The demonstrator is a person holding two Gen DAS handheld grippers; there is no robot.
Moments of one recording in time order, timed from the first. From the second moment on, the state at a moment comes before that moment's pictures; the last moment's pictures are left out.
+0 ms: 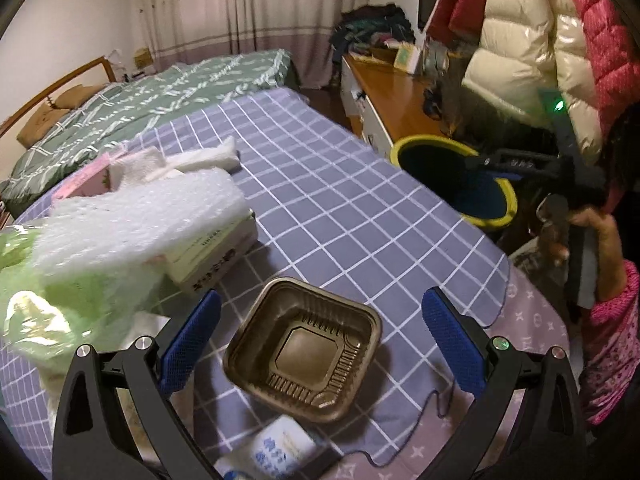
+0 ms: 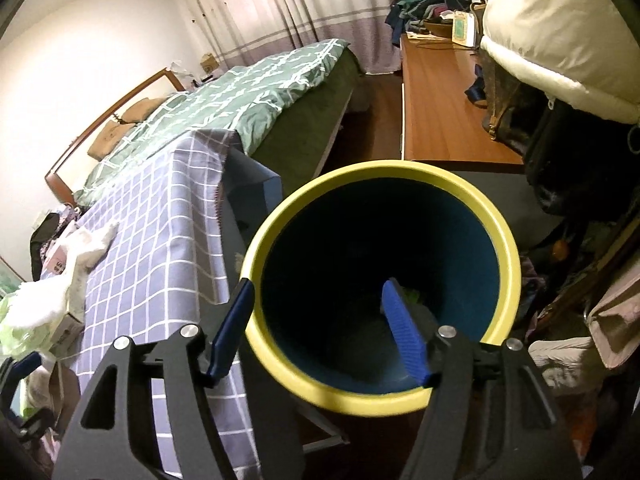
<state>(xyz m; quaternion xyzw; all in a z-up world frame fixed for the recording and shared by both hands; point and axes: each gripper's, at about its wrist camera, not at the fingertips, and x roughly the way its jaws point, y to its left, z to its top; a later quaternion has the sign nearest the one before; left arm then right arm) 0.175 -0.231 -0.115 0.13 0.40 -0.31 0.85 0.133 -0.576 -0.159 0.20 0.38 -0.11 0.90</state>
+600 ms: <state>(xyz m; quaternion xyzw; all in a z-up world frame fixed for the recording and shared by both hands) 0.181 -0.245 -0.132 0.16 0.43 -0.32 0.83 0.124 -0.577 -0.159 0.22 0.37 -0.09 0.90</state>
